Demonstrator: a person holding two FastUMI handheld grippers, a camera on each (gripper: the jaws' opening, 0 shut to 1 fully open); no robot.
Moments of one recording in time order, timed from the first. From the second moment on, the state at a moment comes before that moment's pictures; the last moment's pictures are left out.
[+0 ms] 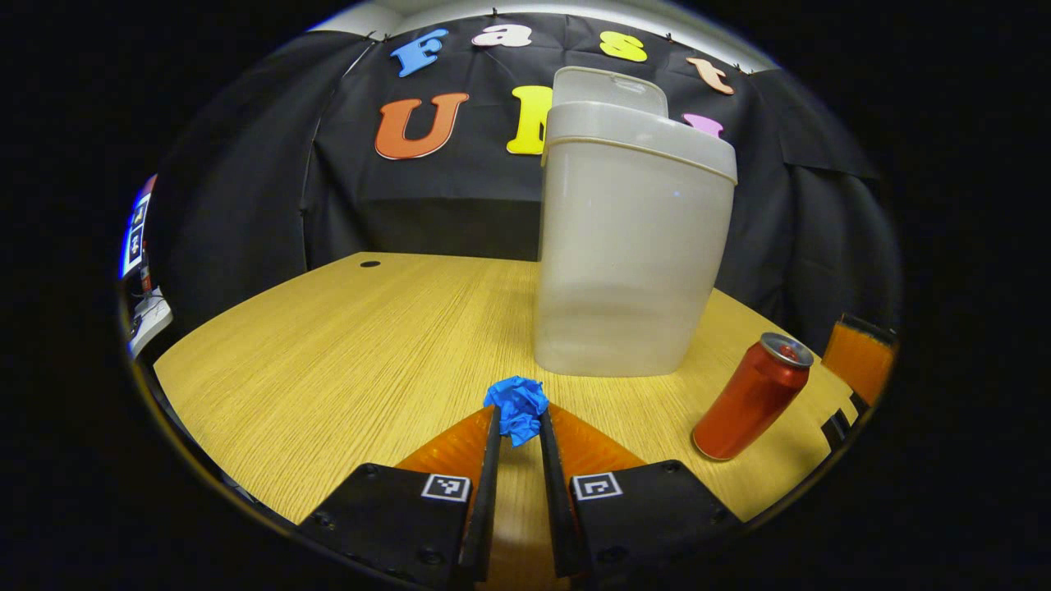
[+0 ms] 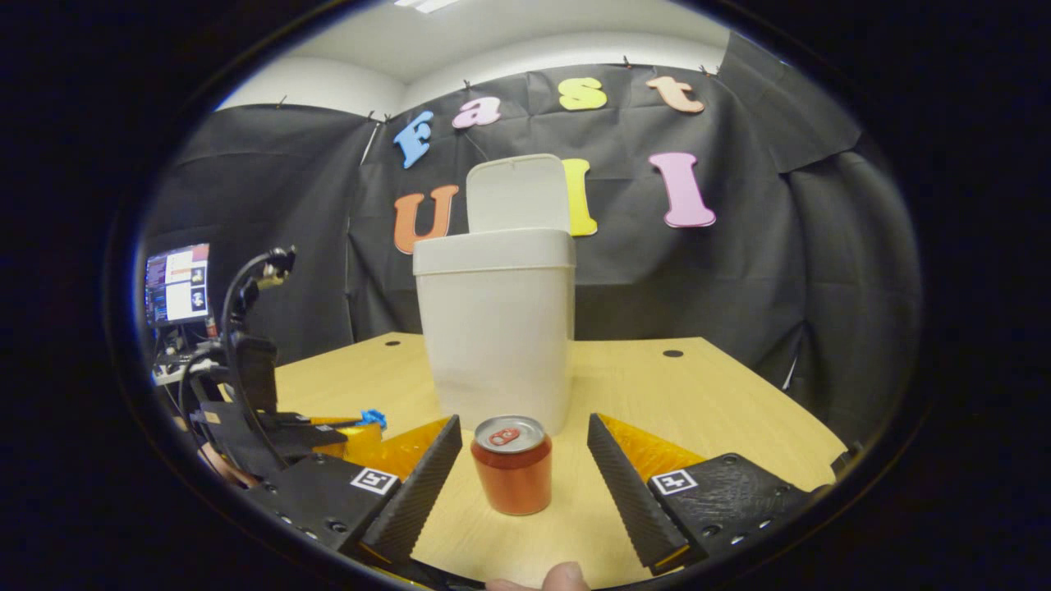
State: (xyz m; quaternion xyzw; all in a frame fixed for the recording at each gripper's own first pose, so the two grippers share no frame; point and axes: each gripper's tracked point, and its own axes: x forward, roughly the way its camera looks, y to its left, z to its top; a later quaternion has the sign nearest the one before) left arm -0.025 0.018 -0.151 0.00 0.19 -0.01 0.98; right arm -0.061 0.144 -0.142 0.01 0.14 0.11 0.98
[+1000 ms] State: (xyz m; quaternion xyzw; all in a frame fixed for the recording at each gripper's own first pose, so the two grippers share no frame) left arm -0.014 0.025 -0.051 -0.01 0.08 0.01 1.00; right arm -0.034 0.160 -0.222 -0.01 0.25 0.09 0.96
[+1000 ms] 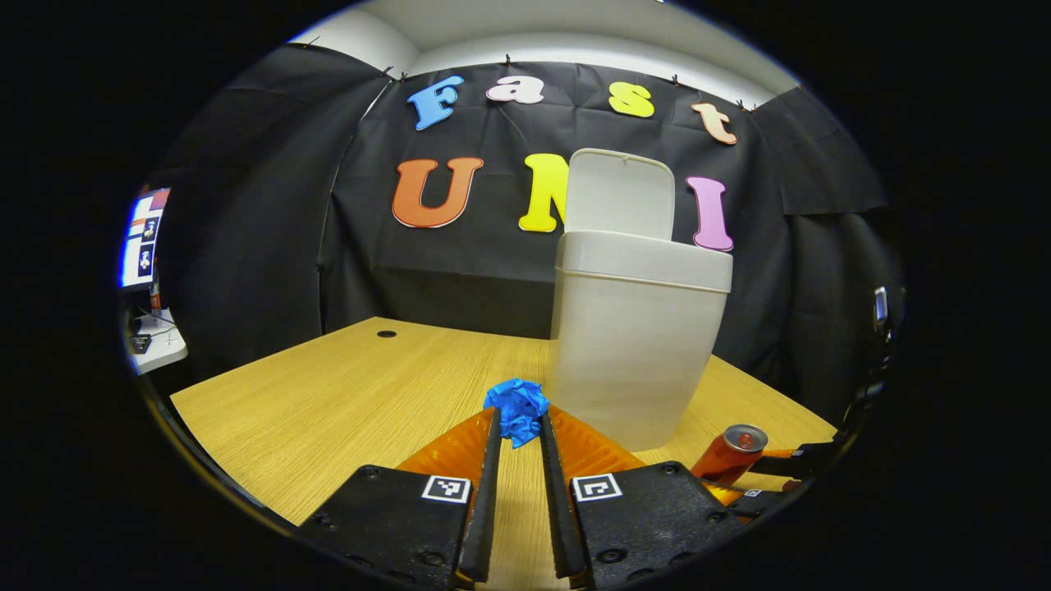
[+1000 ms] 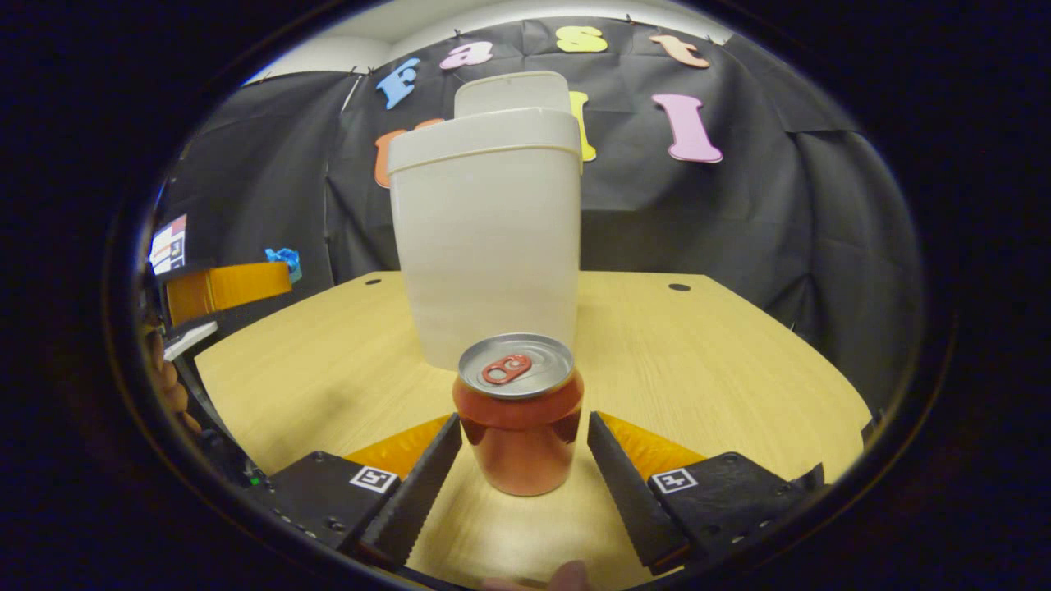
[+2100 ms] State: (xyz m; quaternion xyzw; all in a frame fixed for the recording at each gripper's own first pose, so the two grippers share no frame) left arm 0.035 -0.010 0.026 0.01 0.00 -0.04 1.00; right arm -0.039 0.157 -0.219 0.01 0.28 0.11 0.96
